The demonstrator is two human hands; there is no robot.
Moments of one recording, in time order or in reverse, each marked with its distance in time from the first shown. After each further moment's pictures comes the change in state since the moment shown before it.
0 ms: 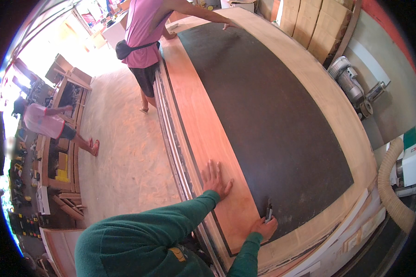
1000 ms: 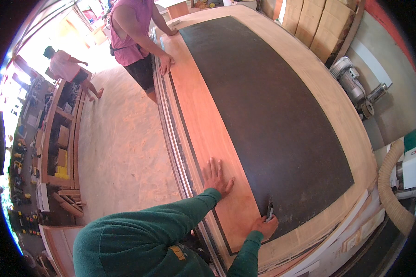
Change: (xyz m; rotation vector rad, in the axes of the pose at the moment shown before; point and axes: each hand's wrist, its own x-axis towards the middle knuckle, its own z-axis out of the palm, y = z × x) left_hand 0.001 -0.002 0.002 0.013 -0.015 0.005; right_hand 0.002 0.008 0.010 -0.011 0.001 0.032
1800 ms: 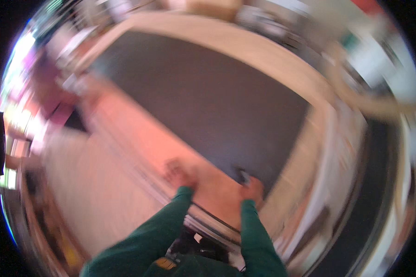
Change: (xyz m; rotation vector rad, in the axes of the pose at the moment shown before) left_hand 0.005 -0.006 0.028 0.078 0.132 0.063; right_hand 0.010 0.014 0.000 0.205 -0.142 0.027
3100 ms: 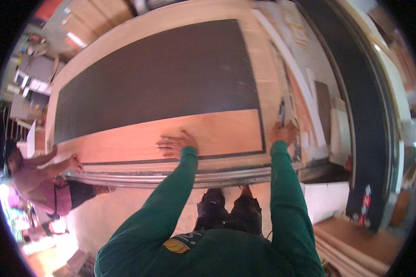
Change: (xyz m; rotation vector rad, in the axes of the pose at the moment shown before) left_hand -0.004 -0.003 0.031 0.212 0.032 0.029; right_hand -0.141 0.111 -0.029 -0.480 0.760 0.661
